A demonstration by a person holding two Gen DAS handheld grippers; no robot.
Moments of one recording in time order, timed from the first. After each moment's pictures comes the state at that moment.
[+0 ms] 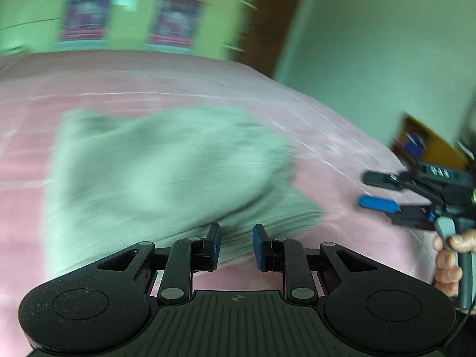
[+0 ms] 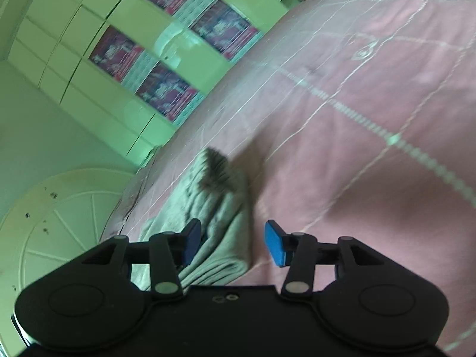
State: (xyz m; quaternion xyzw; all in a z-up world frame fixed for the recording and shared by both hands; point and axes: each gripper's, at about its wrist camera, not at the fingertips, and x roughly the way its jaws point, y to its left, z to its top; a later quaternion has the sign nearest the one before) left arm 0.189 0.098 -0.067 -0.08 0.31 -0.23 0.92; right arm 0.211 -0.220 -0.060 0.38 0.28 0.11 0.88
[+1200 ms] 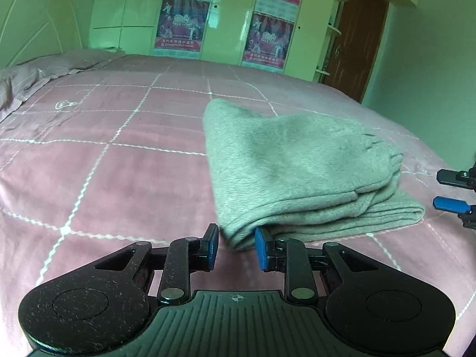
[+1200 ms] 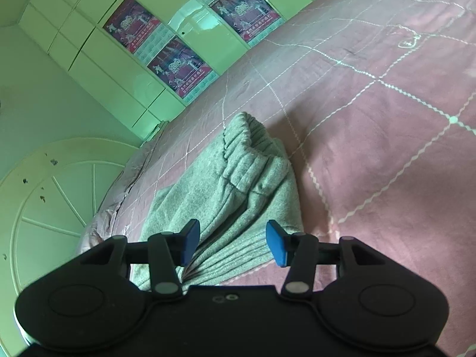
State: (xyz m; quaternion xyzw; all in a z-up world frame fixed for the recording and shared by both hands) left arm 0.182 0.152 -0.086 -0.07 0.29 -0.05 0.95; right arm 0.207 -0.159 -0.045 0.33 0.30 0.13 0.88
